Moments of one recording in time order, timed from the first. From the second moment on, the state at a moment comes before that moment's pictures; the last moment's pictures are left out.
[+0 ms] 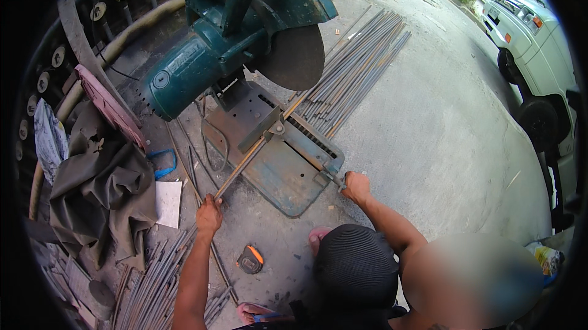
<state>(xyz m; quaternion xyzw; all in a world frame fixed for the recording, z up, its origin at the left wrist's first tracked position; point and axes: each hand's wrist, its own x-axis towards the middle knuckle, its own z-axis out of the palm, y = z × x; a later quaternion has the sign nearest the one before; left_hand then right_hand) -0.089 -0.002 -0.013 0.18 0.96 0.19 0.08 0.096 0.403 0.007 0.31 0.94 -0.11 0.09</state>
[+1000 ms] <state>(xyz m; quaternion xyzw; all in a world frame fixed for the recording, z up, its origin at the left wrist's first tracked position) -0.094 -0.005 -0.018 0.16 0.96 0.20 0.10 0.117 0.346 -0.014 0.32 0.83 -0.36 -0.29</state>
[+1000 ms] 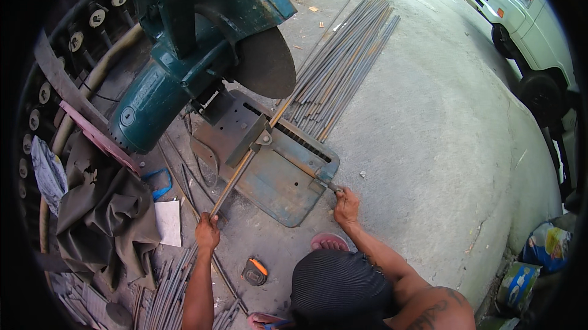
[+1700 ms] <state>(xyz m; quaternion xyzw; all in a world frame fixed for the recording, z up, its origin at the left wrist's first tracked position) -0.053 -0.037 0.110 0.20 0.95 0.22 0.08 -0.017 0.359 0.445 0.01 0.89 -0.25 -0.38</state>
